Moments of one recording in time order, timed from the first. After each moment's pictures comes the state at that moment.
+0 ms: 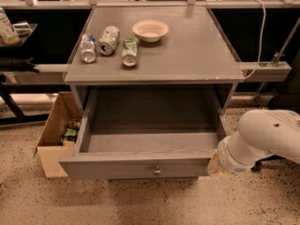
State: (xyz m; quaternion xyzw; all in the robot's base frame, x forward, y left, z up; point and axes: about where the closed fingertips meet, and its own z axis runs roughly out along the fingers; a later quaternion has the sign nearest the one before) arm 0.433 -0.204 0.633 -0.70 0.70 0.03 0.13
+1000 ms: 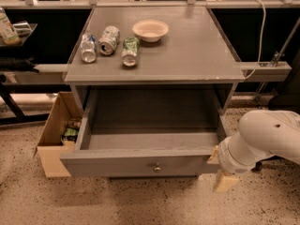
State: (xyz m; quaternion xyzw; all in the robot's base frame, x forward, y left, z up) arm 0.433 -0.204 0.633 -0.70 0.70 0.03 0.13
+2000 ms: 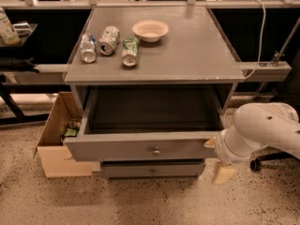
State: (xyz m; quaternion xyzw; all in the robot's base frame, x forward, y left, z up) arm 0.458 -0.205 0.630 -0.71 0.69 0.02 0.13
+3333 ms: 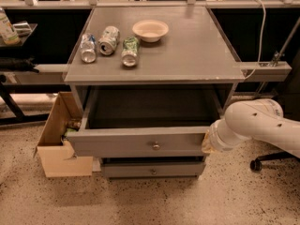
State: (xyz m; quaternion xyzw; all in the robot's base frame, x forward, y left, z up) arm 0.528 -0.208 0.611 -0.71 0.68 -0.04 0.17
